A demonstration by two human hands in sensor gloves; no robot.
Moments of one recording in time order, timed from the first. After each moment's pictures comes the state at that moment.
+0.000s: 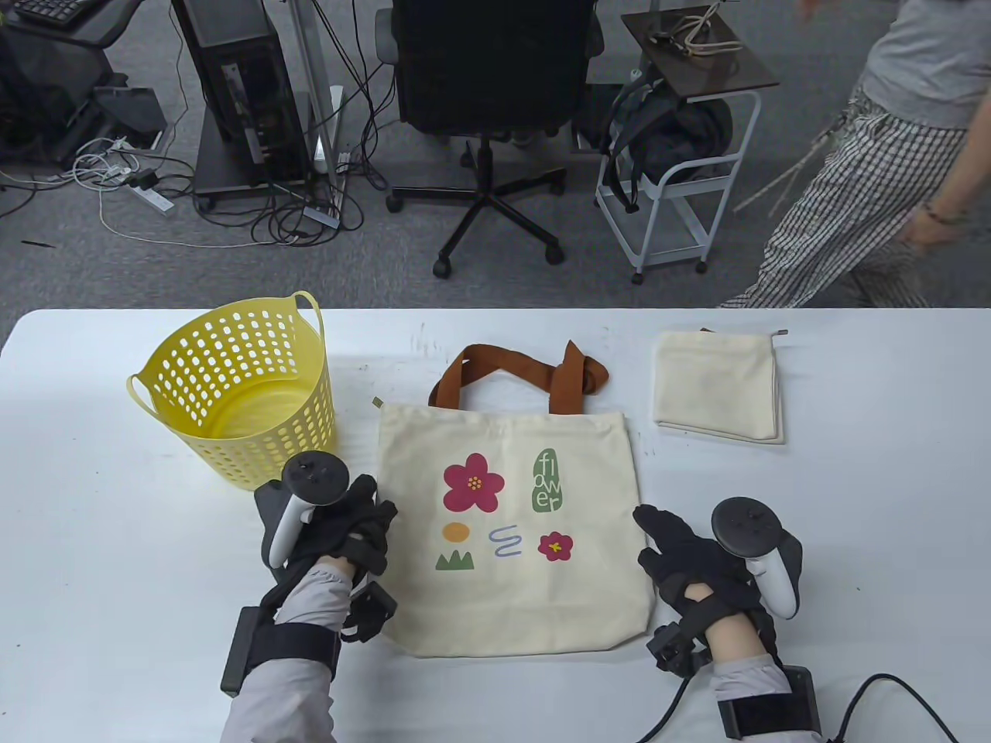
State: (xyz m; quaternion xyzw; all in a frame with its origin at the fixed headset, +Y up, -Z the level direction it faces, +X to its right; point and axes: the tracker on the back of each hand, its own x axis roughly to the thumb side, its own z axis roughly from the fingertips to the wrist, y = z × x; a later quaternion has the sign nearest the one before) left_hand -0.219 -0.714 -0.349 -0.17 0.06 0.25 0.95; right_hand 0.219 -0.745 -0.306 -0.03 0.15 0.87 0.46
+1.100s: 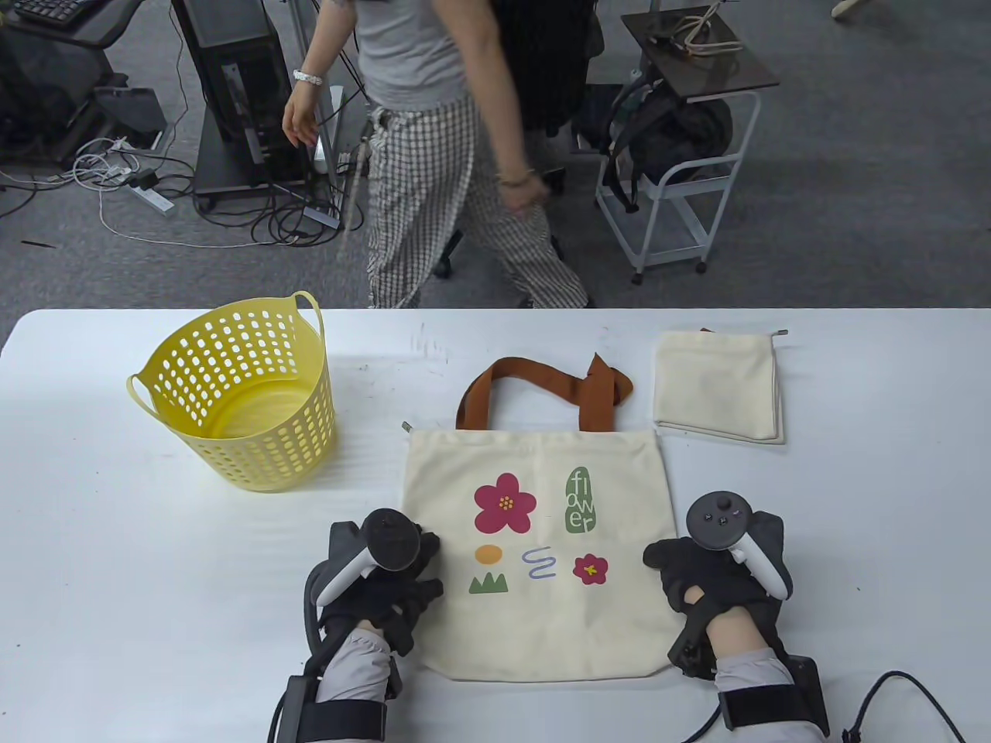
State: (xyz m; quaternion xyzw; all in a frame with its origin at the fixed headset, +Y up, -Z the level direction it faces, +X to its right) left_hand -0.176 -0.767 -0.312 -0.26 -0.05 0.20 0.94; right_hand 0.226 -0.759 -0.316 -0.06 0.21 0.93 0.28
